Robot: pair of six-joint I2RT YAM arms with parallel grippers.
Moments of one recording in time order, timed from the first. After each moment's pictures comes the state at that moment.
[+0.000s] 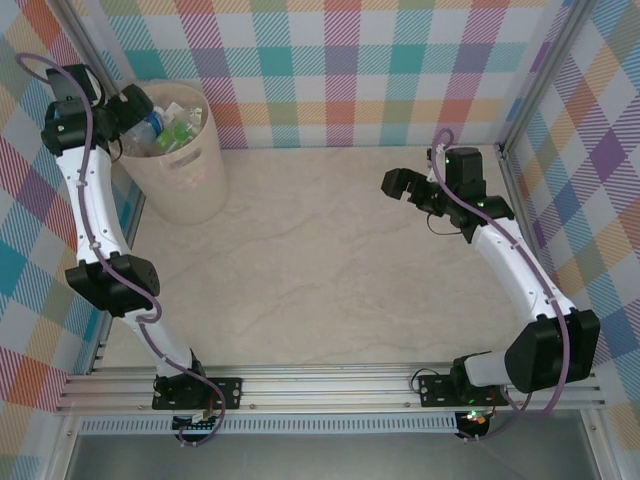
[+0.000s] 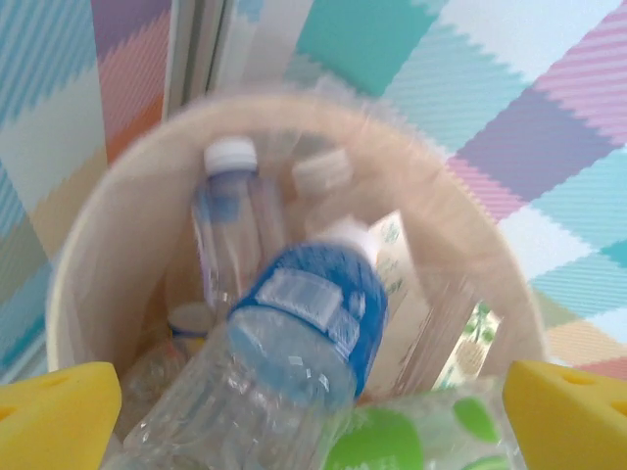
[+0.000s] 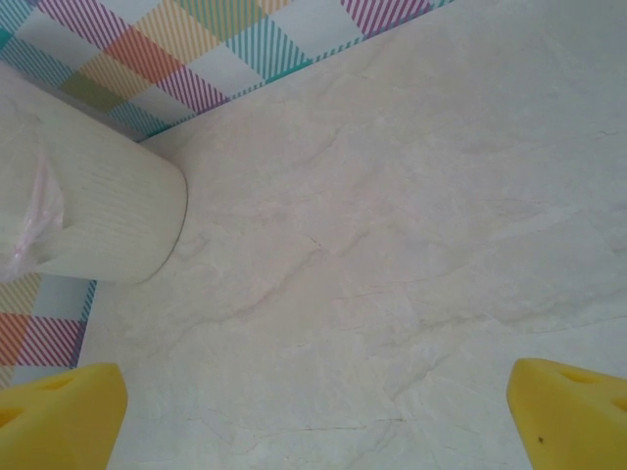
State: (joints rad) left arm 0.31 1.92 2.38 -0.98 0.10 -0.38; right arm 0.22 1.35 1.24 -0.49 -0.35 0.51
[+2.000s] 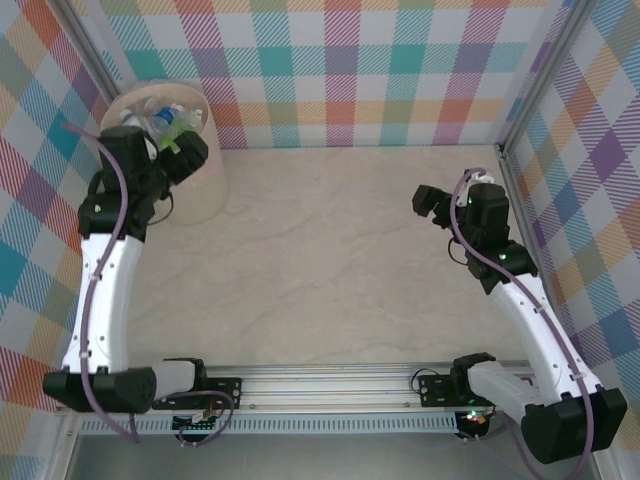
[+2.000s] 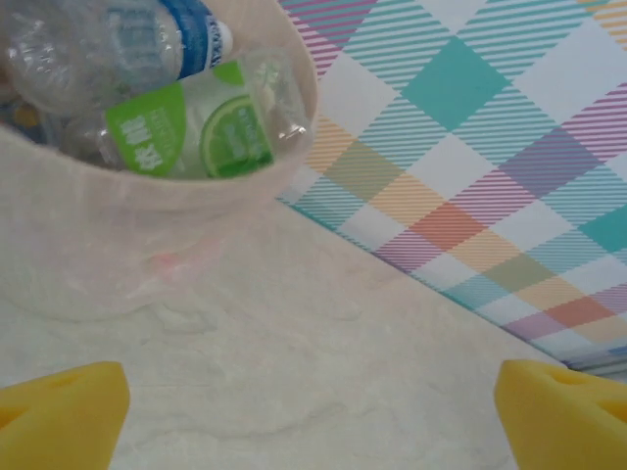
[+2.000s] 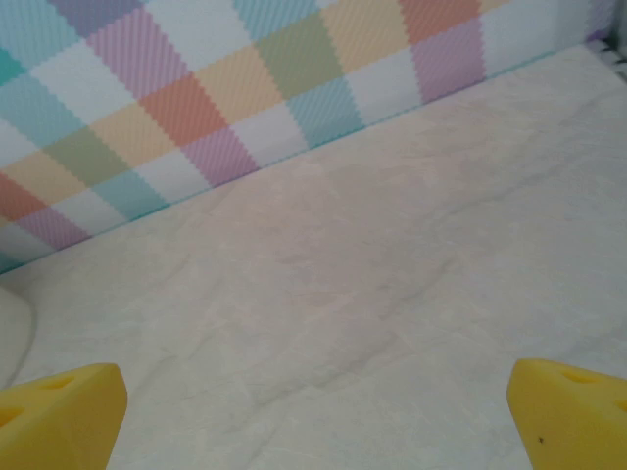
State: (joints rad) left arm -0.02 1.15 1.45 -0.74 -0.03 -0.61; right arm 0.22 0.95 0.89 -0.36 0.13 0.46
